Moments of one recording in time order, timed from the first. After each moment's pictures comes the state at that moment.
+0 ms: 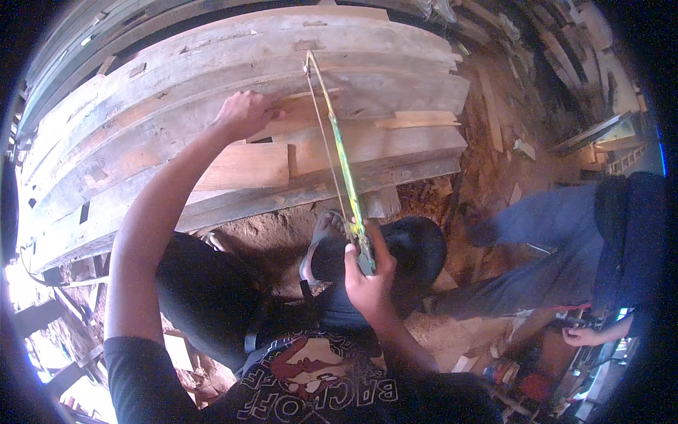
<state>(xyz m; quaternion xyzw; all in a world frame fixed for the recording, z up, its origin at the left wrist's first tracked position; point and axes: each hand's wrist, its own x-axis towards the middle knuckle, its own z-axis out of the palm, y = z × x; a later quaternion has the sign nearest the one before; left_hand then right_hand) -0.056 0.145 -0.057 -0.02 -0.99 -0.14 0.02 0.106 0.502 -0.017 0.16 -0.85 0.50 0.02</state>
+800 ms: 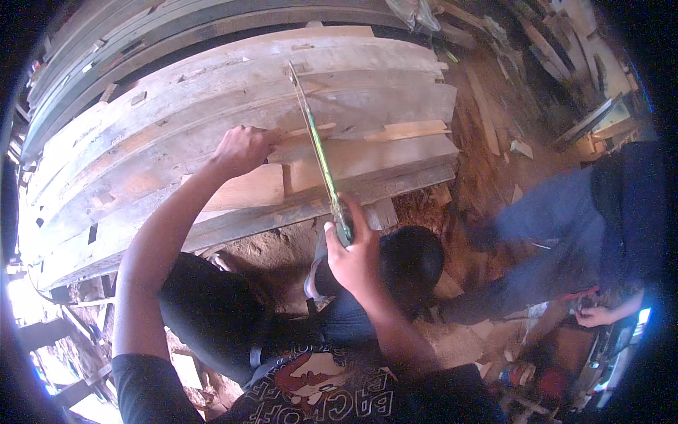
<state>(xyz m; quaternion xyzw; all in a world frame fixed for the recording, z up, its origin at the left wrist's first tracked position) -0.031 0.162 -0.042 -0.10 -0.99 -0.10 0.04 0.068 0.474 -0.014 0.10 -0.85 0.52 -0.04</state>
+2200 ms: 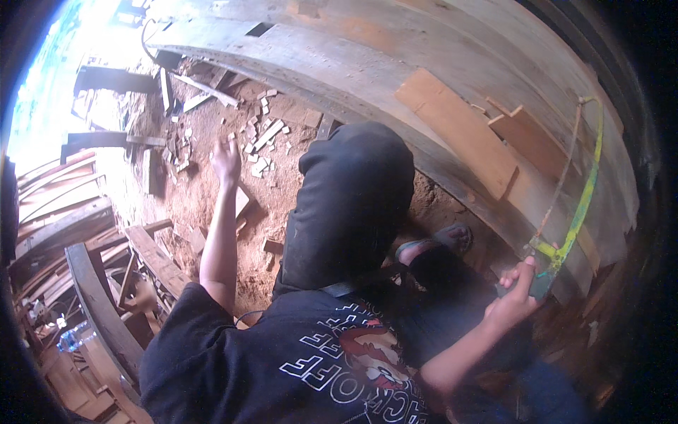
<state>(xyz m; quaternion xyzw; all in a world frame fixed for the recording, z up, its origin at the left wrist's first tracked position) 0.507 0.081 -0.195 0.75 -0.62 -0.08 0.21 0.044 0.469 -0.014 0.00 -0.75 0.65 -0.12</state>
